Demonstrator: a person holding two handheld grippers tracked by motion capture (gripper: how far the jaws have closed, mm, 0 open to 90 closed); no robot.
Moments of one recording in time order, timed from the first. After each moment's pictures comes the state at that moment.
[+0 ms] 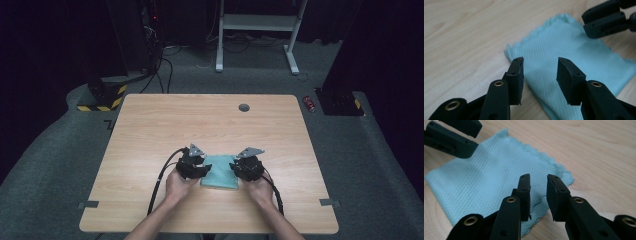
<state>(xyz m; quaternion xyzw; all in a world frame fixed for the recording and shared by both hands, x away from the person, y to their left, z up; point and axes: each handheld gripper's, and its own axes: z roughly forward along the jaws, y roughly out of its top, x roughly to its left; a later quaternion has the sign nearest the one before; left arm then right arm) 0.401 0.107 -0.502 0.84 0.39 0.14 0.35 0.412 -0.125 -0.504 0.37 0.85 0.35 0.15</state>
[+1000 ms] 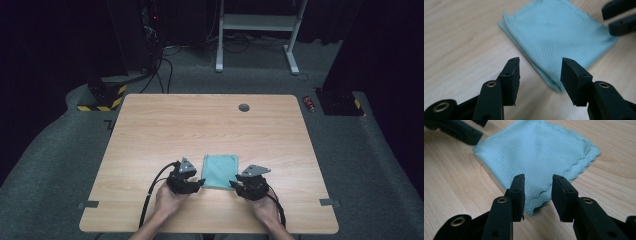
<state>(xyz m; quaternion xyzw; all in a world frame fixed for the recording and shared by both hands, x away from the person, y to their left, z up) 0.374 0.127 -0.503 0.83 0.39 0.14 0.37 0.361 -0.139 -0.509 0.35 0.85 0.37 0.13</state>
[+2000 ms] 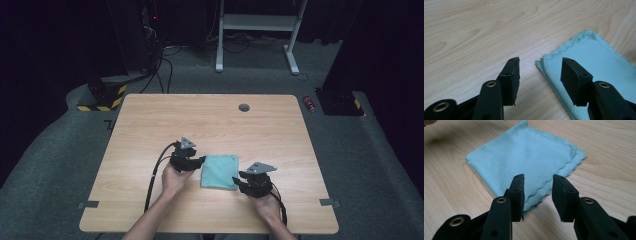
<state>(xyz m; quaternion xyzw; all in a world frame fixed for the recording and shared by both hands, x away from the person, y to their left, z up) 0.423 0.132 -0.492 0.80 0.44 0.15 0.39 0.366 -0.150 -0.507 0.37 0.83 0.40 0.14</state>
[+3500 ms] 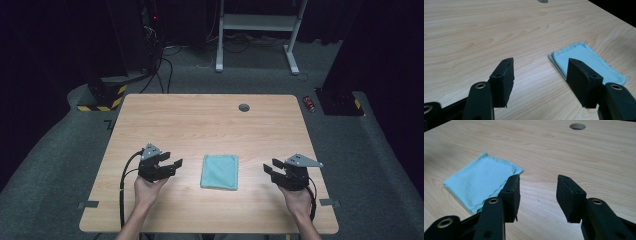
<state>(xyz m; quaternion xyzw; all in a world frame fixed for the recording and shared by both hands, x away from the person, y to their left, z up) 0.367 0.209 -0.462 0.74 0.47 0.18 0.45 0.365 -0.240 -0.461 0.43 0.76 0.44 0.19</state>
